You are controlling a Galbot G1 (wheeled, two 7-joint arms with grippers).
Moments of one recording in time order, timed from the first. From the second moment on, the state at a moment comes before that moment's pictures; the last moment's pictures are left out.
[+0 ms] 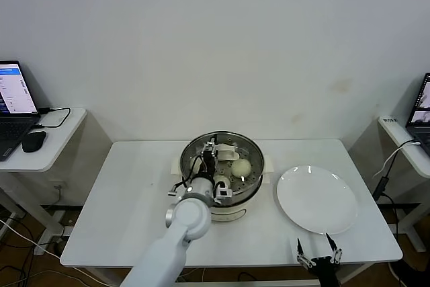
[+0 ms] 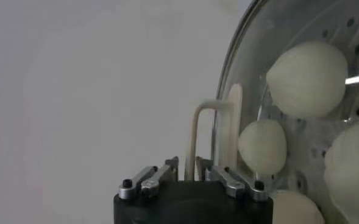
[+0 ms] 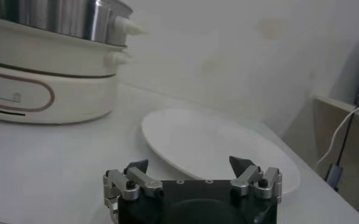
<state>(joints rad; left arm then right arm) 0.86 -1.41 0.02 -1.73 1.31 0.41 0.26 -1.66 1.57 0.79 1.77 -0.17 0.23 -0.17</state>
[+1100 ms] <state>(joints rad) 1.52 -1.24 -0.44 -2.07 0.02 0.04 -0.18 -1.76 1.46 0.73 1.90 -0.03 0.24 -0.18</state>
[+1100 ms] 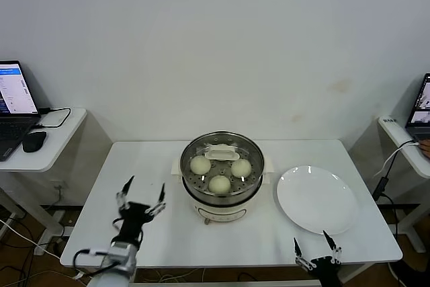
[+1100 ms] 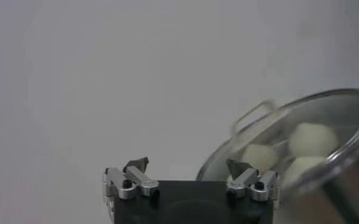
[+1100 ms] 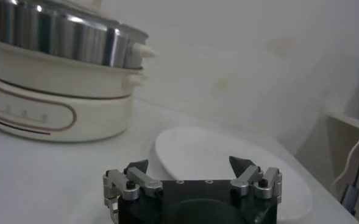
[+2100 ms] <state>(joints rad) 1.79 -1.28 -0.56 -2.03 -0.26 -0.15 -0.15 -1.87 1.34 0.65 2.02 0.12 0.16 -0.17</state>
